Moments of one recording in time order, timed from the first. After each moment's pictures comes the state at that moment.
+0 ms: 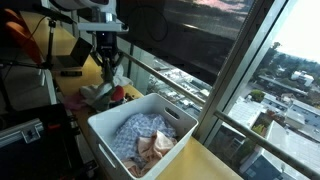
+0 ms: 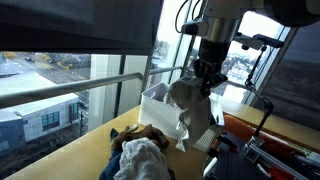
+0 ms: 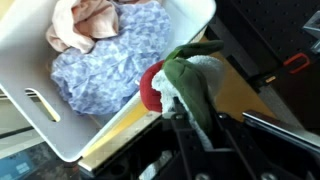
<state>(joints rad) 0.15 -0.03 0.17 -2.22 -0.40 2.03 -0.42</state>
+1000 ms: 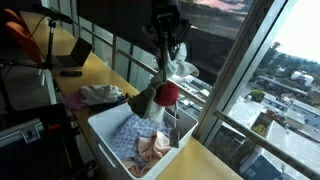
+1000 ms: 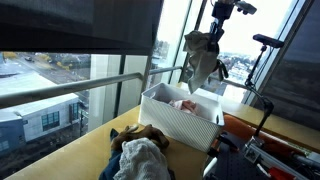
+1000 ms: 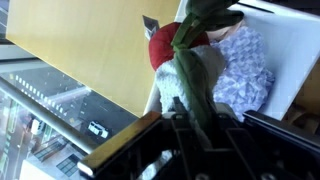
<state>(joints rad) -0.04 -0.06 -0.07 -1.92 -0.40 1.95 -0.49</state>
